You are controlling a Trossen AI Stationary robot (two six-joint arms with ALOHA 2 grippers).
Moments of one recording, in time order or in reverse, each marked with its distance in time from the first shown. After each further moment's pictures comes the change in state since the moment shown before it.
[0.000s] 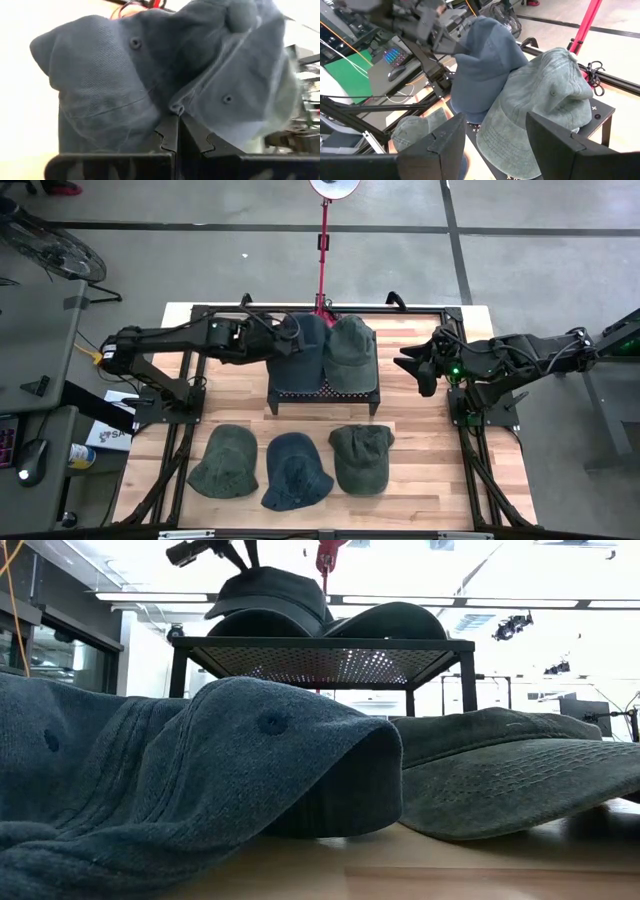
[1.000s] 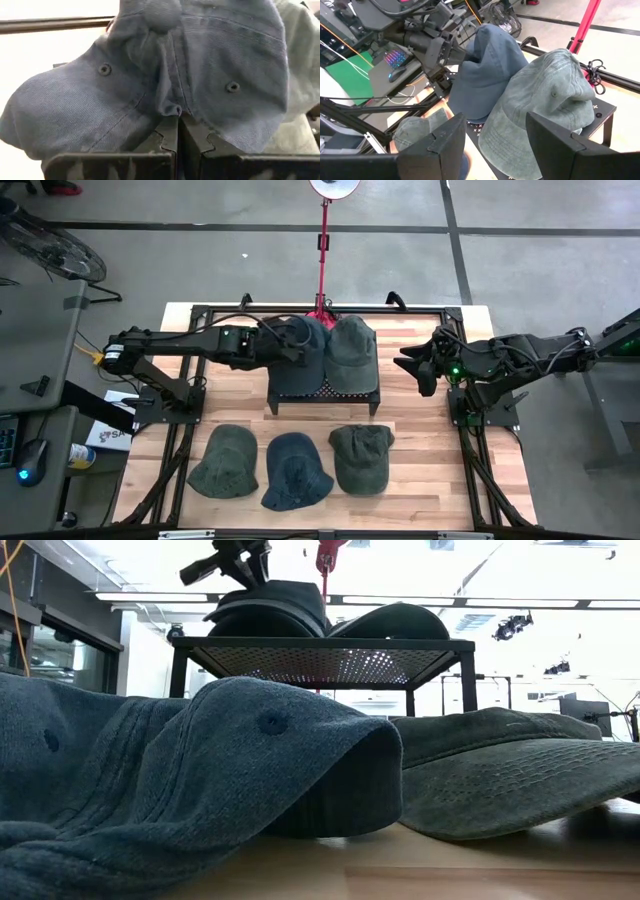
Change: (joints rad) left arm 0.000 0.010 -0.100 0.143 -0.043 0.357; right arm 0.000 0.000 0.000 0.000 0.000 0.017
